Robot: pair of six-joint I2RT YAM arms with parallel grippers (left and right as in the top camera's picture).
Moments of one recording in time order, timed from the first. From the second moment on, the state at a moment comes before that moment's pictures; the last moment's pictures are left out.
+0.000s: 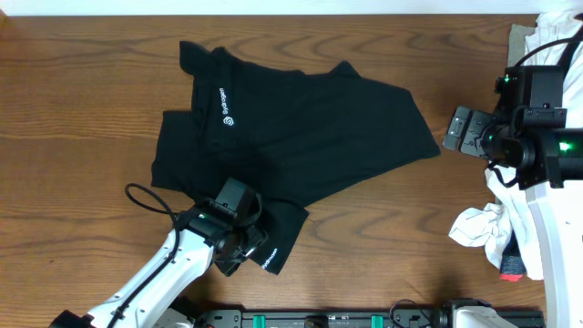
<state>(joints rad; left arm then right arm) -0.48 1.23 0.54 -0.74 0.20 -1.20 0.00 1.31 1.41 -1.15 0.12 0.30</state>
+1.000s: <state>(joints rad) -0.48 1.37 0.56 -0.67 0.24 -1.22 0.00 1.31 1.41 -1.15 0.12 0.30</state>
